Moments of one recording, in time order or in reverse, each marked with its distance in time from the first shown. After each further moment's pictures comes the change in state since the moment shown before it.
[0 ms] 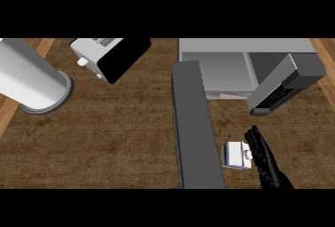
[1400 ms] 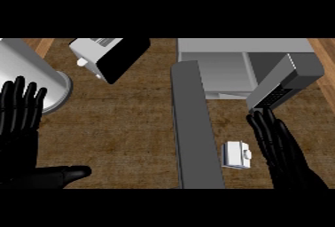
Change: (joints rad) left arm -0.379 -0.006 -0.197 0.295 -0.268 0.226 -0.020; right arm -0.224 0.045 0.015 -0.277 -0.044 0.112 0.293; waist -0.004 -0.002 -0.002
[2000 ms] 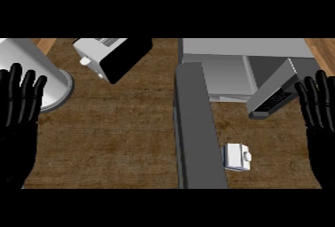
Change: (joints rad) left arm -0.081 0.017 -0.043 -0.051 -0.037 0.002 0.020; right arm -0.146 -0.062 -0.361 0.180 -0.138 -0.025 -0.037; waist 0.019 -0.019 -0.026
